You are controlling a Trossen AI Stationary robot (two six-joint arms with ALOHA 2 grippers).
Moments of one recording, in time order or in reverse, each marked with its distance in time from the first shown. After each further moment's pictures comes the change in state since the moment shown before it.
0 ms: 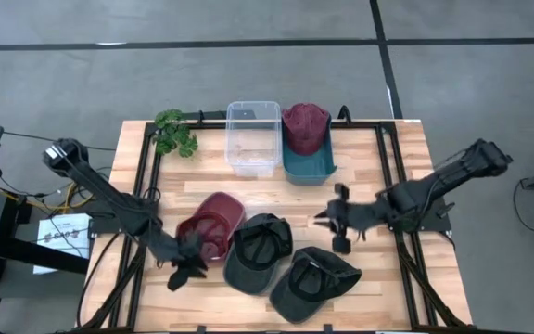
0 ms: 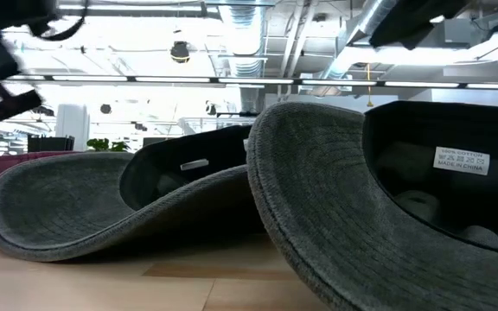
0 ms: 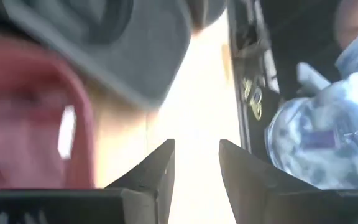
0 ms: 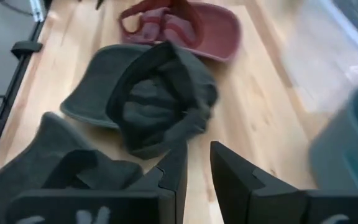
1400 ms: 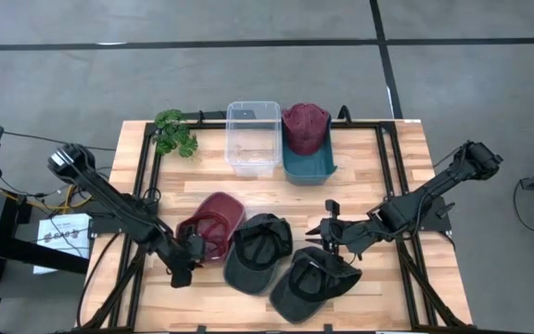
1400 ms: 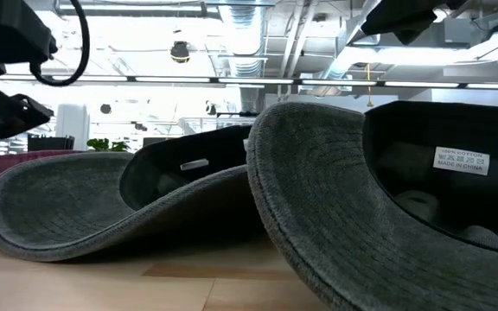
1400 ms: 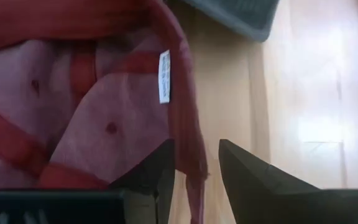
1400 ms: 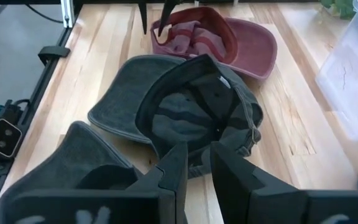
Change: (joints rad) left arm 0.010 0.137 0.103 -0.360 -0.072 0.189; right arm 0.094 0.128 0.001 0.173 0.052 -0.008
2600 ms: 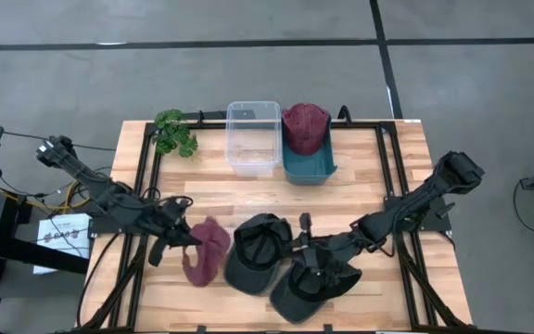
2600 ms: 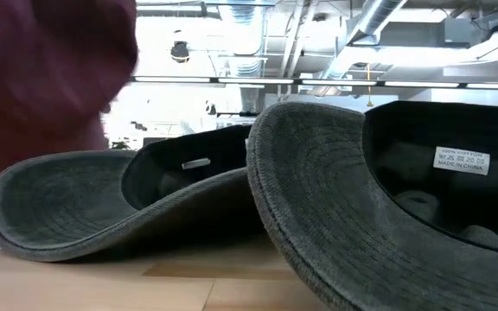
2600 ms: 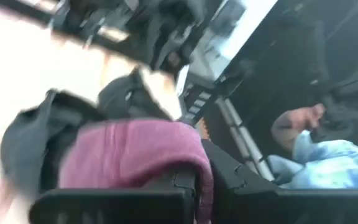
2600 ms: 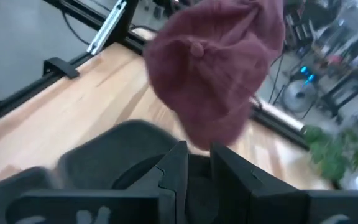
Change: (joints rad) left arm 0.077 -0.558 0.067 0.191 -0.096 0.110; right arm -0.011 0.260 0.006 0.609 0.000 -0.702
